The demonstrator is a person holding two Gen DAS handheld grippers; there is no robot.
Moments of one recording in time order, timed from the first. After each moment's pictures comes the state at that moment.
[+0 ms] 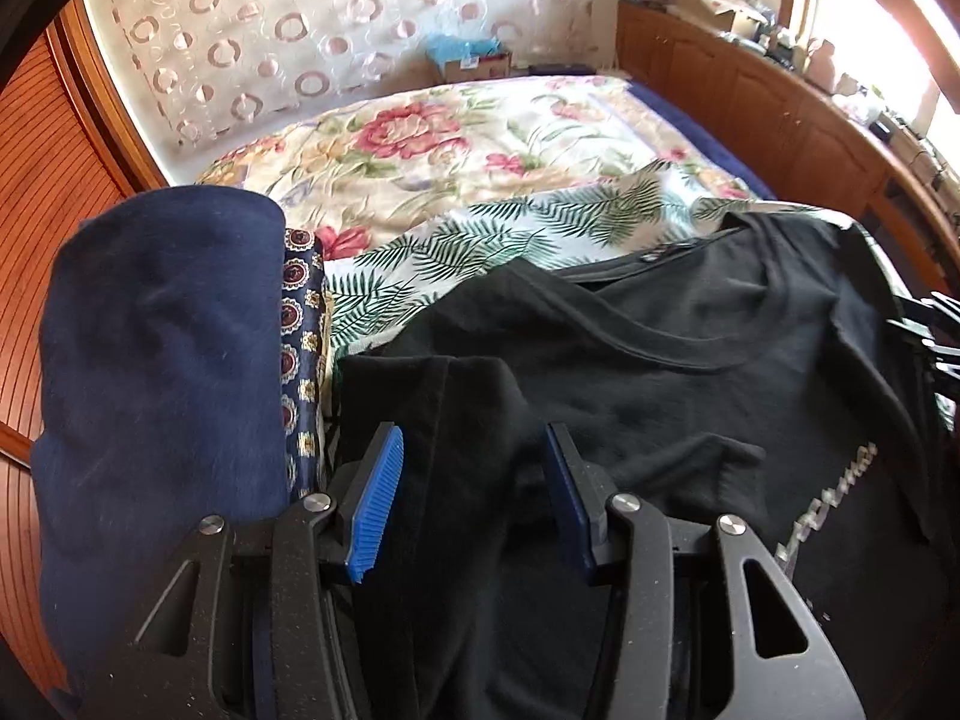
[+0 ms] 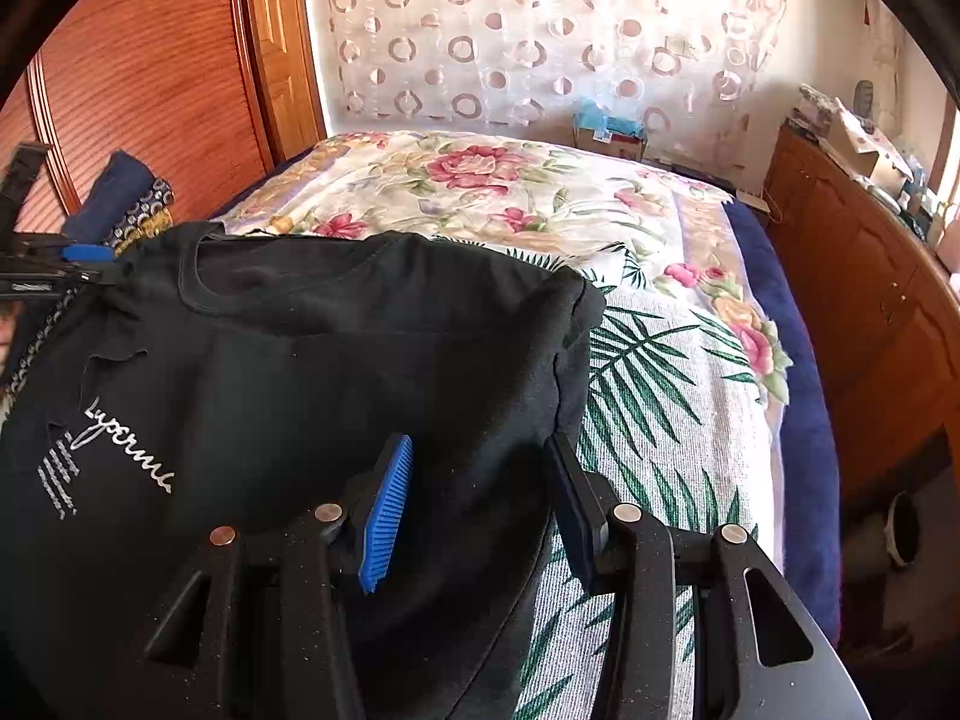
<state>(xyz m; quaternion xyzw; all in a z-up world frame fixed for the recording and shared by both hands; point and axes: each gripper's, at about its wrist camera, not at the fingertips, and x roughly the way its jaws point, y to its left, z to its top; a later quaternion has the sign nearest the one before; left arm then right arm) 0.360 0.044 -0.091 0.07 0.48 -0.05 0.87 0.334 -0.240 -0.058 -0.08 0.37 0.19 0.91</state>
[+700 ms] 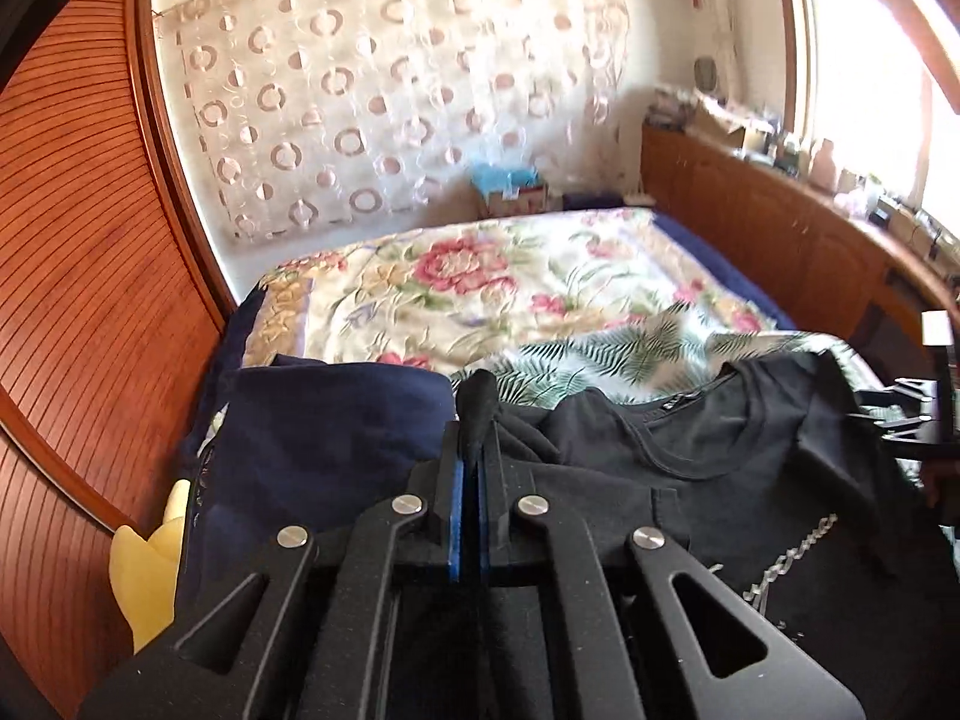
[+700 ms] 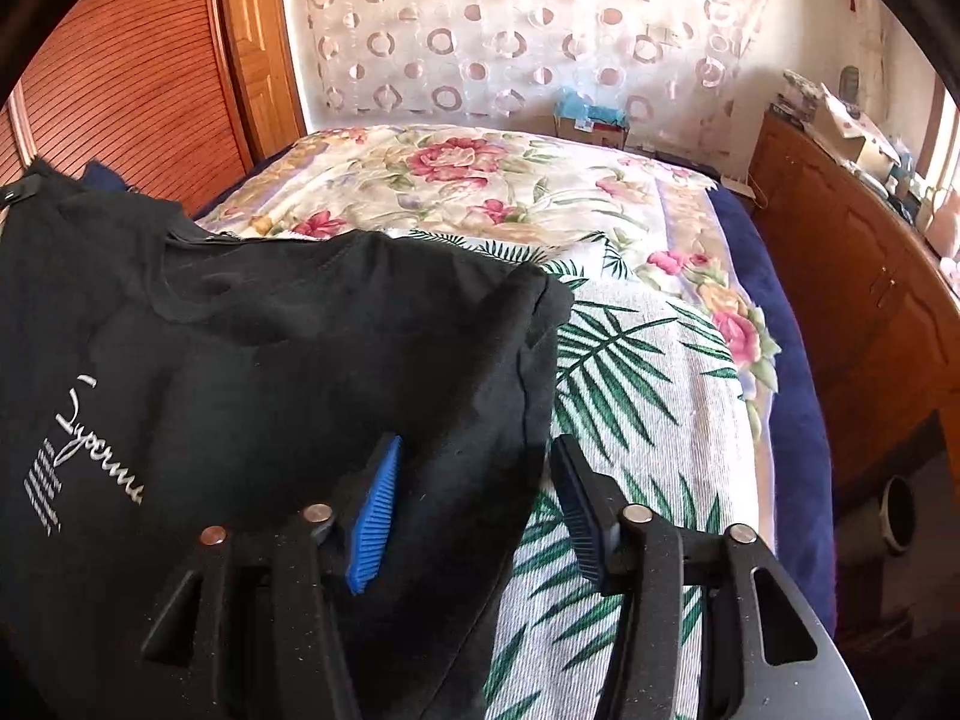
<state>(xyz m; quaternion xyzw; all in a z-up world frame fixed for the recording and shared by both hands) 0.299 0.099 0.011 0.05 0.33 -0.03 0.94 0.359 -0.240 -0.066 -0.07 0.38 0.17 0.91</state>
